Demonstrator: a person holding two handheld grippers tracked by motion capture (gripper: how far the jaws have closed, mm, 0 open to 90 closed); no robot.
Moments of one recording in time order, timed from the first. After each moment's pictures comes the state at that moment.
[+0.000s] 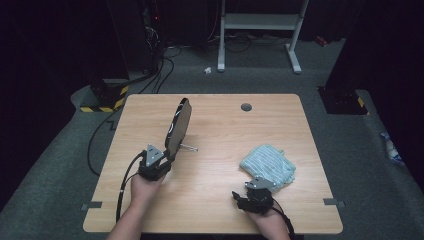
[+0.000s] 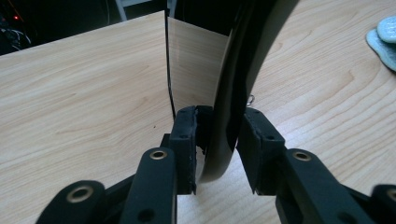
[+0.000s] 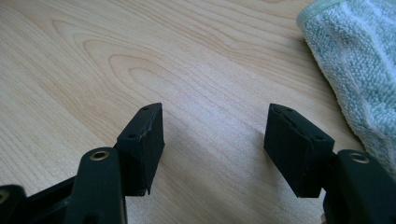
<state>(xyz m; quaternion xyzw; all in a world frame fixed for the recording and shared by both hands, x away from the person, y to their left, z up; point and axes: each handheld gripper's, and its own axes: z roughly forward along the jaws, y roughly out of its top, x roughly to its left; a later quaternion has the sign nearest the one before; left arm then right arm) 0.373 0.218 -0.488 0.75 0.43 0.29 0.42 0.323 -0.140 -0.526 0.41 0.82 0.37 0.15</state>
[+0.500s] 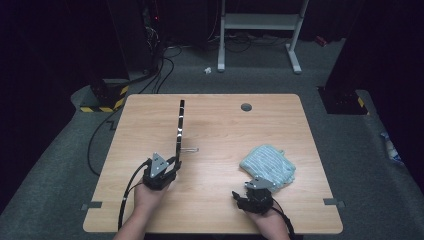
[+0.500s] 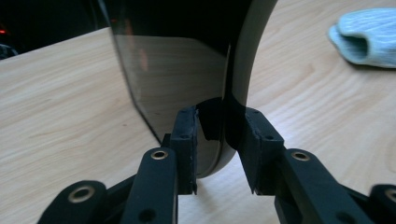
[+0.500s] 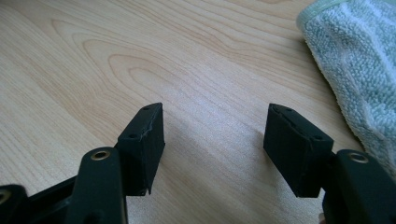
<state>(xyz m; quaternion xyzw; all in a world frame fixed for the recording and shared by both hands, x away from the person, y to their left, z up) 0.348 0.198 -0.492 0.76 0.39 0.28 0.43 0.323 -0.139 -0.526 0.41 0.82 0.37 0.16</state>
